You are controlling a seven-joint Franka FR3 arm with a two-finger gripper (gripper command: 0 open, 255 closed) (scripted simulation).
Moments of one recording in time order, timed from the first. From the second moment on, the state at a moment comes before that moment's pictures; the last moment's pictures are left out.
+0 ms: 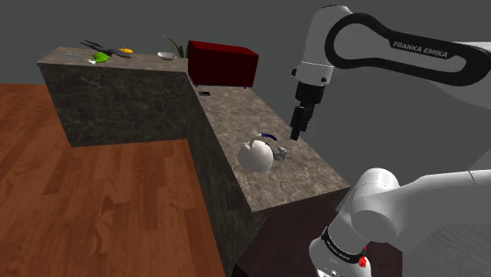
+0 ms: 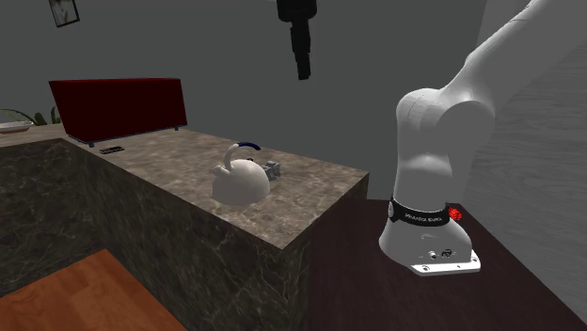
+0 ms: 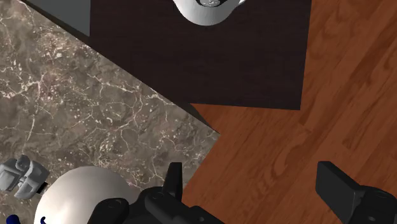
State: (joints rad) arm 0.01 -0.79 -0.05 -2.39 0.04 1.47 -0.11
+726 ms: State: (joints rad) arm -0.01 -0.72 -0.20 -2.53 -0.13 1.68 -0.36
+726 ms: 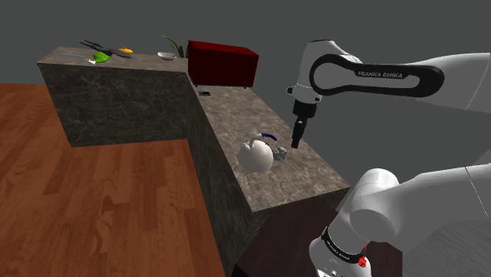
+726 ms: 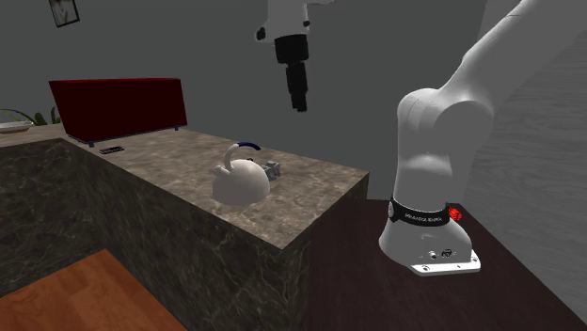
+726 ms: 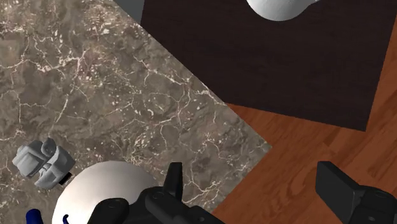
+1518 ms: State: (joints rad) arm -0.04 -0.42 -0.43 -2.56 -0.31 2.05 -0.68
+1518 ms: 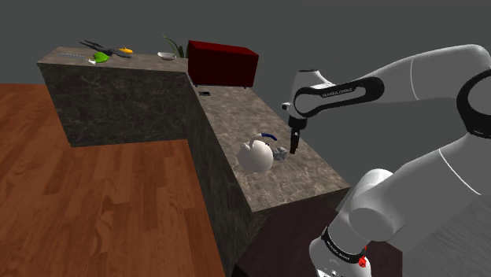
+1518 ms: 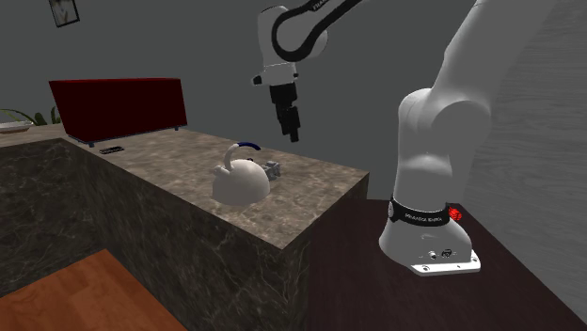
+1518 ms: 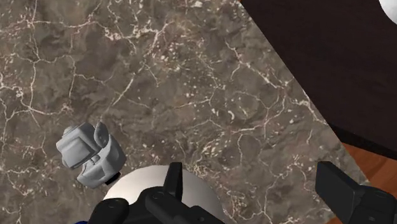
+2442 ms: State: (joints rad) arm -0.06 0.17 -0.58 -2.31 -0.14 2.44 -1.15
